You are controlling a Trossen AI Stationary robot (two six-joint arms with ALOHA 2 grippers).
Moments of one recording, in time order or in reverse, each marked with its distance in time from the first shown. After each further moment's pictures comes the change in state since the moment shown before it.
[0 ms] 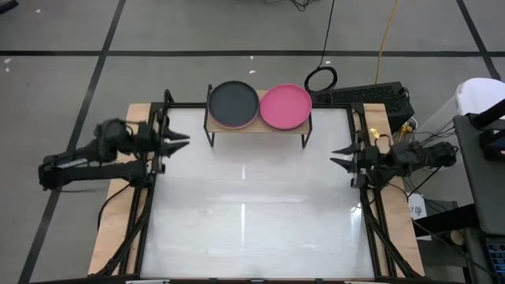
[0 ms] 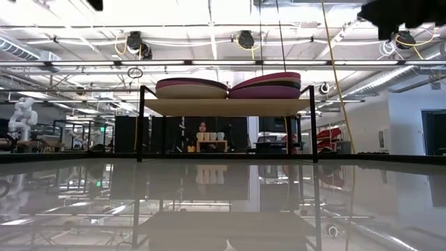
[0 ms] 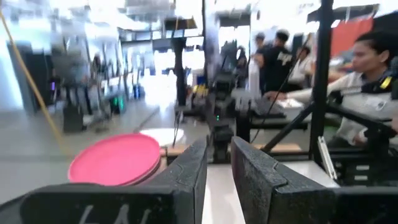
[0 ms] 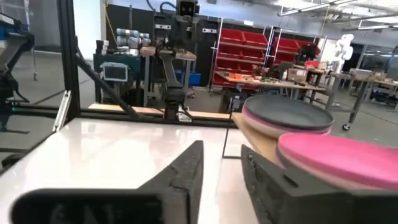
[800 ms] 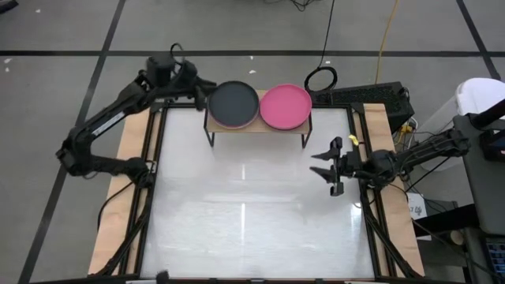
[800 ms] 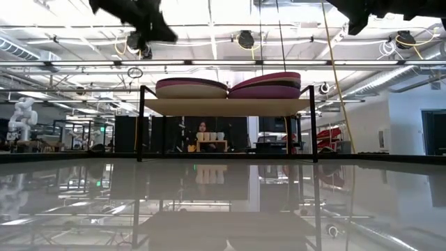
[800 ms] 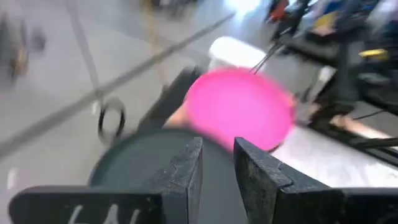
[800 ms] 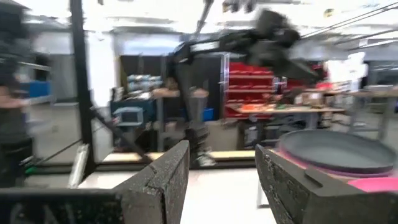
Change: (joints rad) left arm 0.584 0.759 0.594 -0.327 0.207 -0.089; right arm 0.028 0.494 -0.084 0.787 -0.011 0.048
